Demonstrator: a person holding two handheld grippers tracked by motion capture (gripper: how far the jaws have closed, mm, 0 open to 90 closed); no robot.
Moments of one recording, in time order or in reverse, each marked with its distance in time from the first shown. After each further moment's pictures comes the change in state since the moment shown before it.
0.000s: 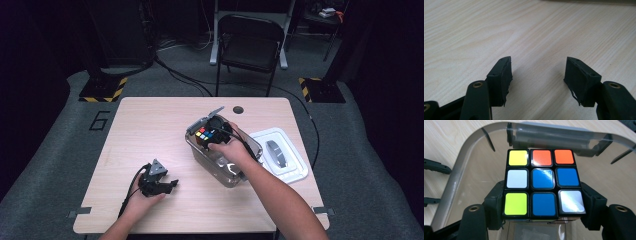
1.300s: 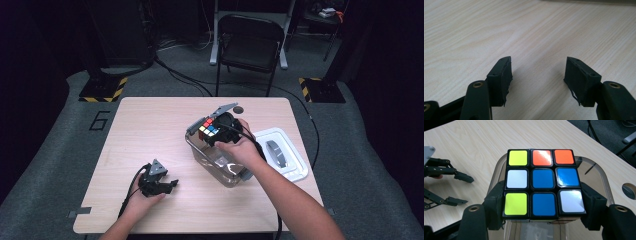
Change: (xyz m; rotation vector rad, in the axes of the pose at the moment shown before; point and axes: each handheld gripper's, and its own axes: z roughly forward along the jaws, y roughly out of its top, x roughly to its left) left arm 0.001 0.000 -0.001 0.006 0.000 0.013; right arm 0.006 0.000 -0.063 -0.130 0.004 -0.013
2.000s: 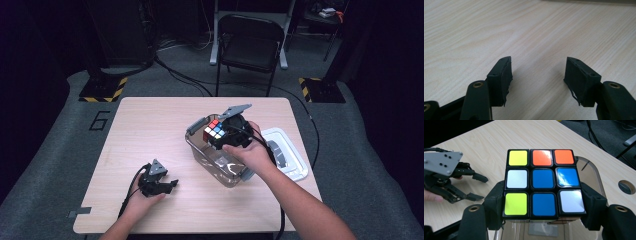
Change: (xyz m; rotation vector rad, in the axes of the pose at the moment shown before) left arm 0.000 0.000 0.000 -0.004 -0.001 -0.004; right arm 0.008 -0.007 -0.045 -0.054 0.022 0.031
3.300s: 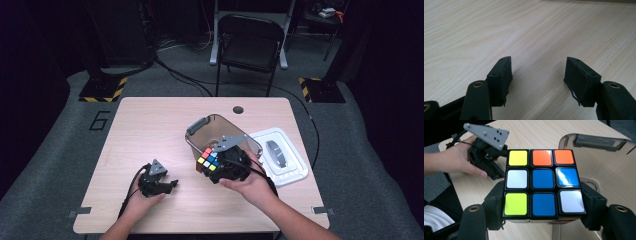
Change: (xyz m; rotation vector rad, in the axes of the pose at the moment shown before) left arm -0.001 0.000 -0.001 0.003 0.001 -0.004; right arm 0.070 -0.038 -0.025 0.012 0.083 -0.032
